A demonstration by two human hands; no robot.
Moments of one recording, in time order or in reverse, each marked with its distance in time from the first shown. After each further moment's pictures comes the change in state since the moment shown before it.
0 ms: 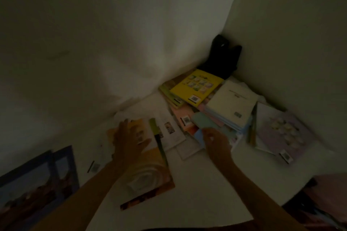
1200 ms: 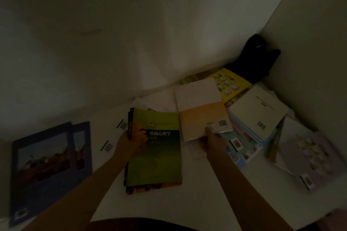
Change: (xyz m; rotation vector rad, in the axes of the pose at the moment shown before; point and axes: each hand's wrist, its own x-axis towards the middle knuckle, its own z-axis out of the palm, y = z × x) left_hand -0.024 -0.033 0.004 -1.084 -0.031 -0.547; right_hand 0.032 -0.013 0.062 0.726 -0.077 0.845
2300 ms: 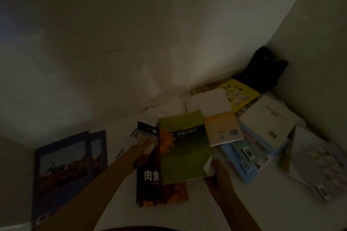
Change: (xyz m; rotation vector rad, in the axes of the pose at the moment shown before) left_hand -0.021 0.033 -0.024 -0.001 -0.063 -0.319; right_hand -0.063 0.050 -0.027 0.033 -0.429 -0.167
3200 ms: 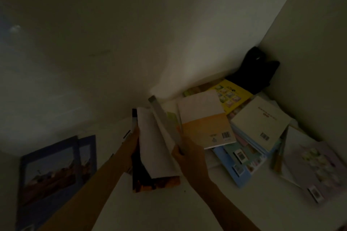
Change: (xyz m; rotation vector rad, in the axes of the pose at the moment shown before) left_hand 0.034 0.032 0.019 -0.100 0.005 0.107; right_hand 0.001 -0.054 0.066 -0.820 -0.053 -0.644
